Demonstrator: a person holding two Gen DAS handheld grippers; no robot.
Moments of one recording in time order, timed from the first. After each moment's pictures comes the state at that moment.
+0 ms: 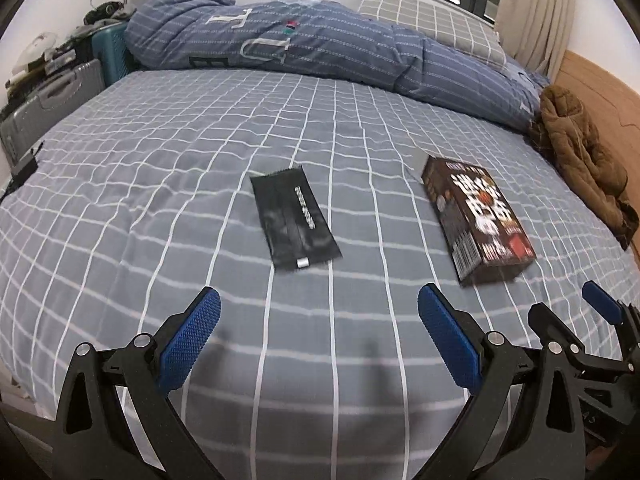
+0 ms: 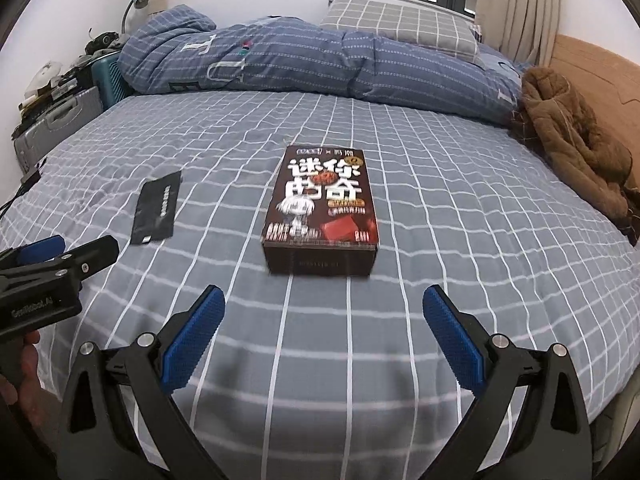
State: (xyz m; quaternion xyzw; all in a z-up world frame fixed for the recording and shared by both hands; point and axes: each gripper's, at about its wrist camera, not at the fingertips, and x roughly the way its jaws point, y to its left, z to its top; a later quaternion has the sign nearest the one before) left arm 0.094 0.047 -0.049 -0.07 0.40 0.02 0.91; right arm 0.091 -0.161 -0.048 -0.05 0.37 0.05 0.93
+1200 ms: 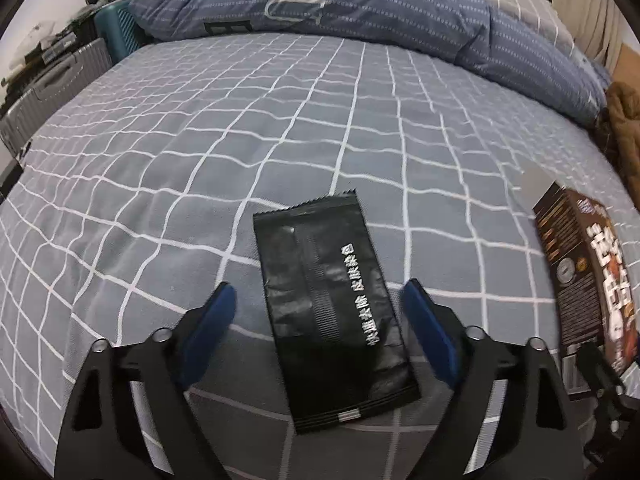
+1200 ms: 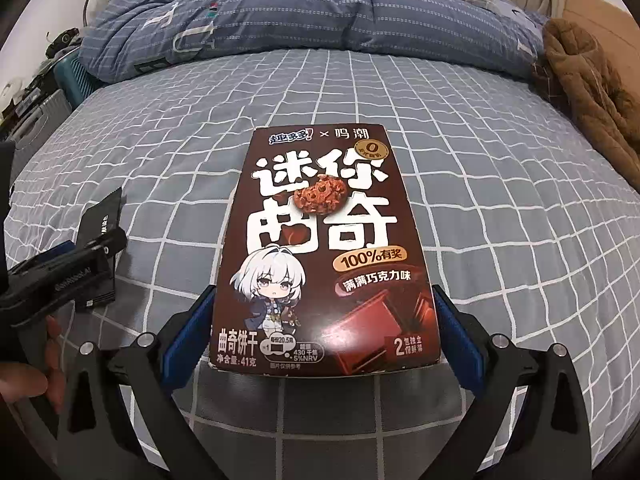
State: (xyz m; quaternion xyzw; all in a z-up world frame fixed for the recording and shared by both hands) left arm 0.222 0.071 -0.106 -0.05 0.46 0.09 0.88; right arm 0.199 -0.151 -0.092 -0.01 0.45 0.04 0.89
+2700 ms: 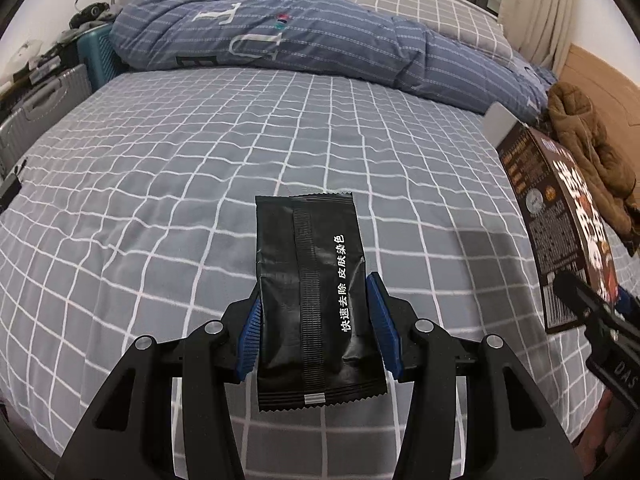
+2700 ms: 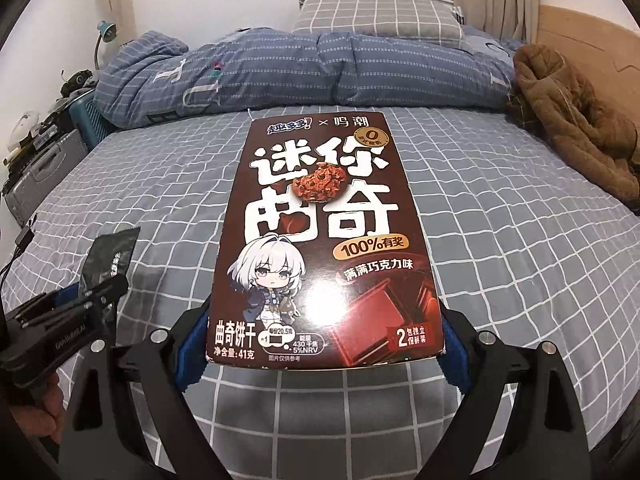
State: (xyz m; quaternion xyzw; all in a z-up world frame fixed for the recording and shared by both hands) left arm 0.144 0.039 -0.049 -0.06 0.42 0.02 0.91; right arm 0.133 -0.172 -0.034 0.01 0.37 0.04 0.93
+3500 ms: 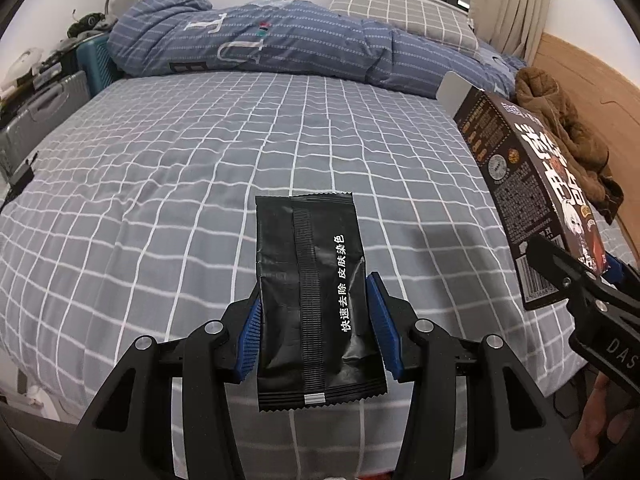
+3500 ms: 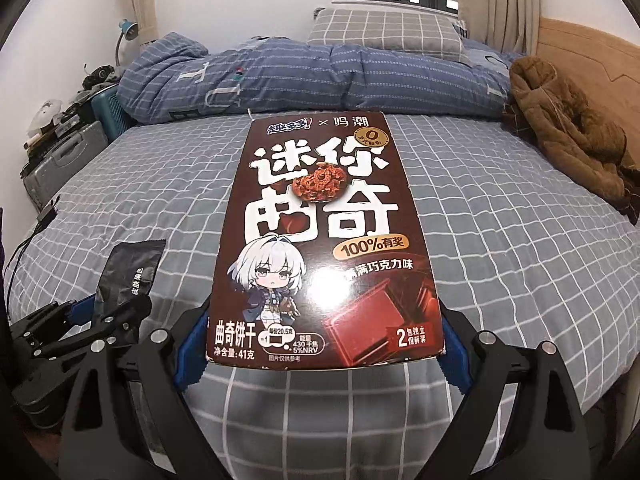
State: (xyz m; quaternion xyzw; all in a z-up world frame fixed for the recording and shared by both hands) left arm 0.052 0.011 -0.033 -0.05 0.41 -0.01 0.91; right arm 0.054 -0.177 -0.008 0.00 0.36 0.06 0.93
